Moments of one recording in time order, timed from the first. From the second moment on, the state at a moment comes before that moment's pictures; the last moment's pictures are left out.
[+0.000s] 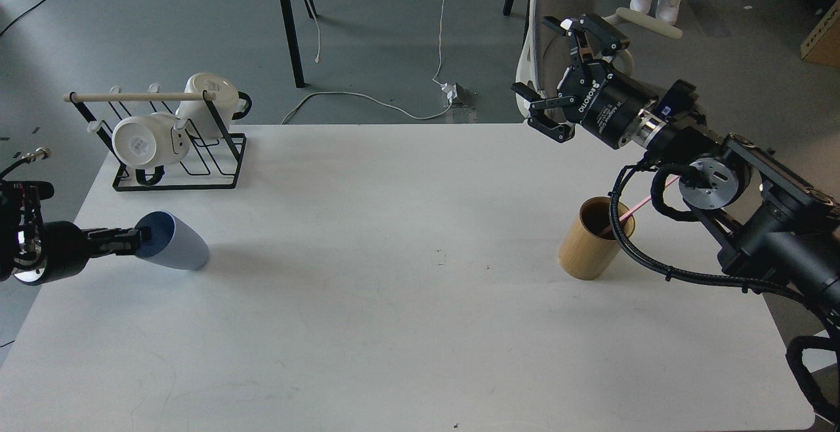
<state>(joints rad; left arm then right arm) -0.77 0.84 0.00 -0.74 1.40 -0.12 -0.49 0.80 -0.35 0.76 0.91 -0.24 0.49 0.09</state>
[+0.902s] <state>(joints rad) -1.30 0.27 0.20 -0.78 1.75 -0.34 -0.49 0.82 -0.41 0.92 0.78 -0.24 0.49 0.08</state>
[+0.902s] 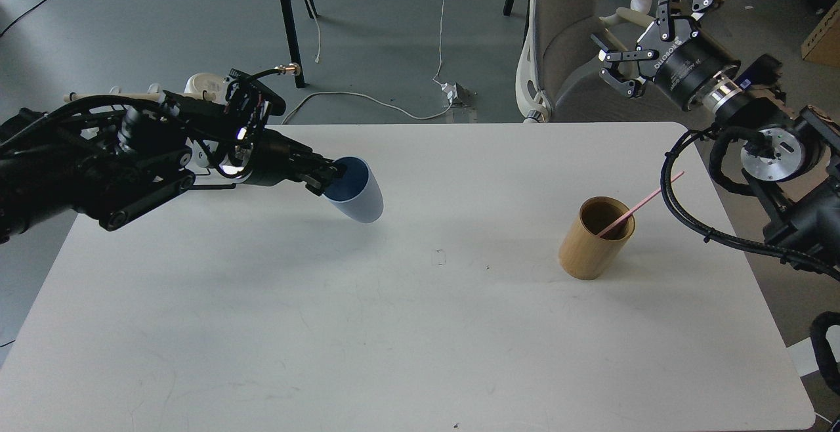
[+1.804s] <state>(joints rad) -1.34 0.00 0.38 -0.66 1.77 -0.35 -0.49 0.83 -0.45 0.93 0.79 -0.23 0.49 0.08</state>
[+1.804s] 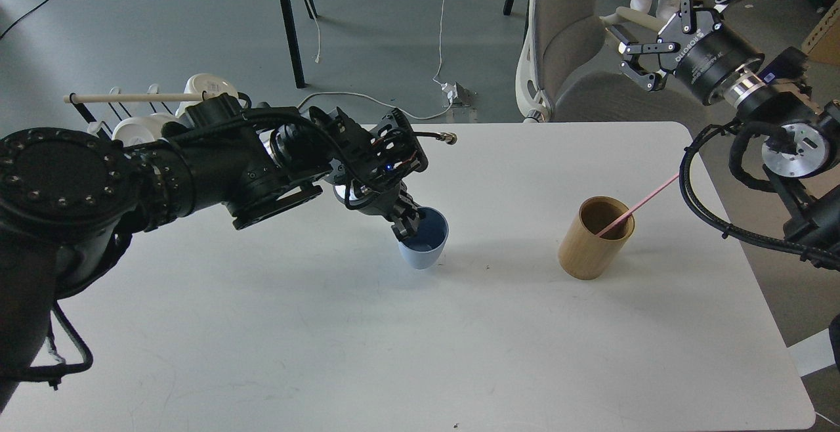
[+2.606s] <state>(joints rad) -1.33 0.00 0.38 -0.67 1.76 -0.36 -0.49 0.82 -0.46 0.93 0.79 -0.23 0.49 0.08</state>
